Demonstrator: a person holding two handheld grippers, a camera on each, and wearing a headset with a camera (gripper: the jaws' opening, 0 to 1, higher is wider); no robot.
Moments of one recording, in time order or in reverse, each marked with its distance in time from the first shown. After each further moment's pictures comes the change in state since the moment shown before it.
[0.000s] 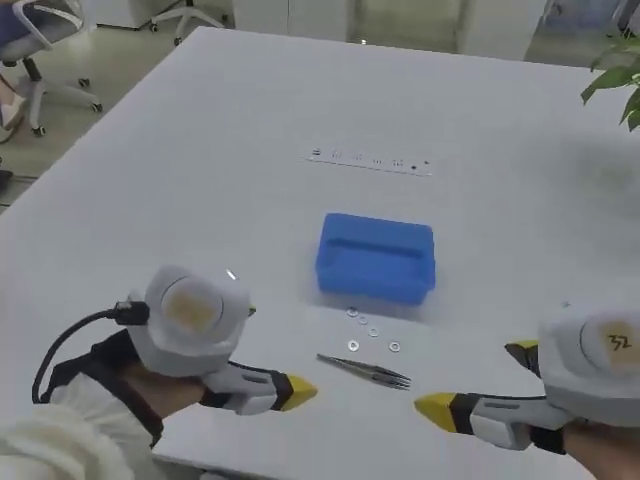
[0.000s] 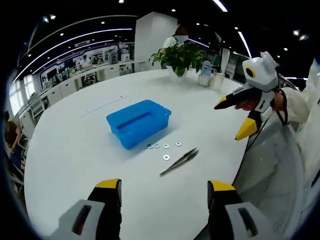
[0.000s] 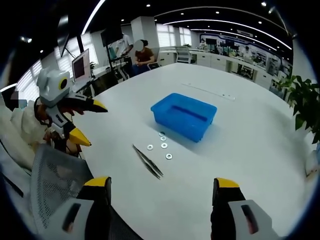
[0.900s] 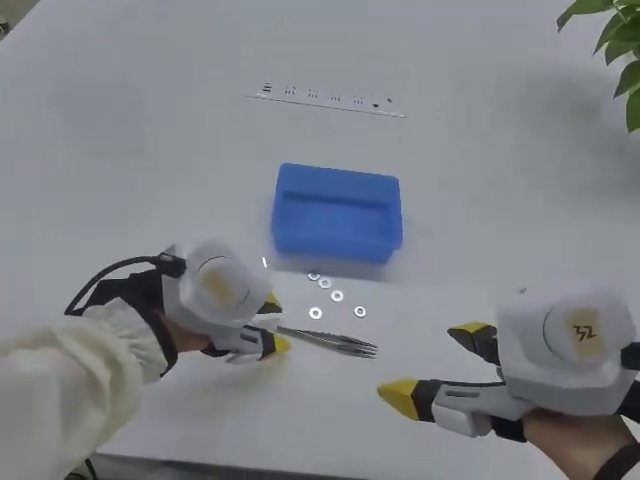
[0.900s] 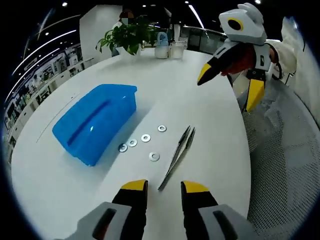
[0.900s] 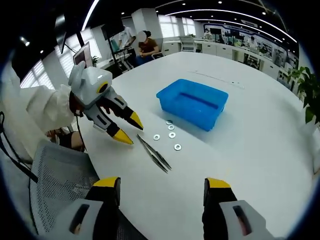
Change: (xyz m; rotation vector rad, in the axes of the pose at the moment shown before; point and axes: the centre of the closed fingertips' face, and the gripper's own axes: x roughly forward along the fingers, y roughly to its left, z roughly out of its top) left arm 0.095 -0.003 -0.024 0.327 0.159 -0.286; right arm 0.022 0.010 -0.014 0.028 0.077 0.072
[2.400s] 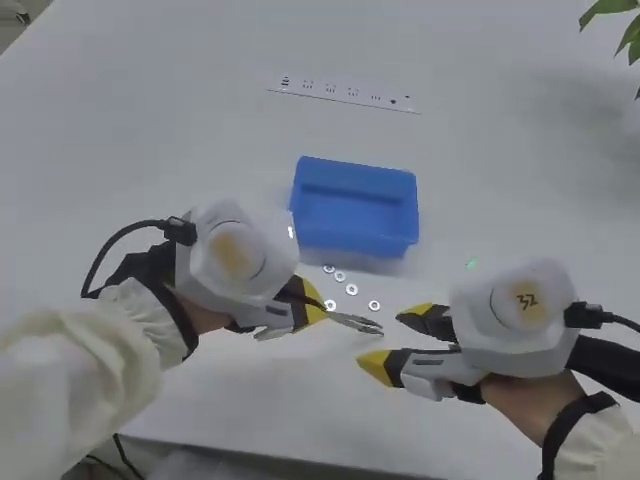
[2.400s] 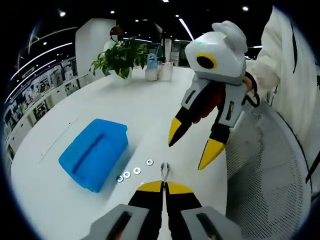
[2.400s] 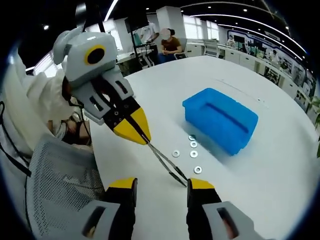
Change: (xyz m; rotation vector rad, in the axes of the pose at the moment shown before) left arm -0.044 -0.026 0.063 0.037 -0.154 -0.037; right arm 0.038 0.025 0.030 -0.175 0.017 0.102
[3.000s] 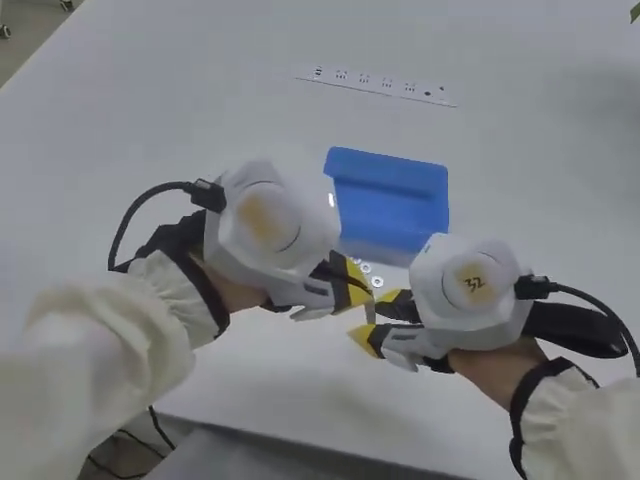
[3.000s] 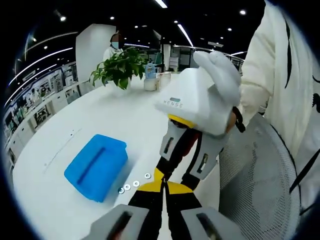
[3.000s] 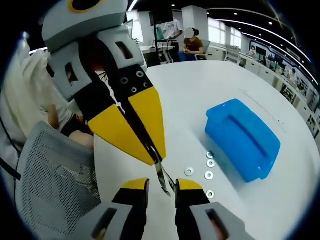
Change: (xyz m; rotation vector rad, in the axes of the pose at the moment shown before) left arm -0.014 -0.010 0.030 0.023 -0.037 0.006; right arm 0.039 0.016 0.017 -0.165 0.022 0.073
